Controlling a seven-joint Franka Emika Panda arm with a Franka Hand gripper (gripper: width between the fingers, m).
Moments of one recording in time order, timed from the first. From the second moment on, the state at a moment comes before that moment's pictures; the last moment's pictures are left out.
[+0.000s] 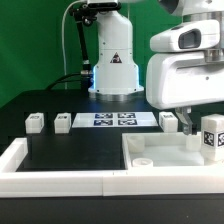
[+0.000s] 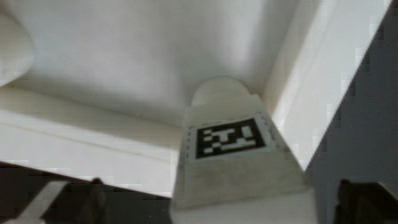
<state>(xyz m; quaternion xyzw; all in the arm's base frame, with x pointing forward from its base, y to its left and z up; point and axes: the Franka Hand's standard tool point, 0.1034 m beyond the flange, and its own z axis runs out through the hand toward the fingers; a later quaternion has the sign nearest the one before) 0.624 0.113 0.079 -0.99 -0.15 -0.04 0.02</state>
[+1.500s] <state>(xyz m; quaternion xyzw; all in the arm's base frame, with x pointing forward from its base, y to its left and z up) 0.620 0.119 0.076 -0.95 0.30 -0.03 0.03</state>
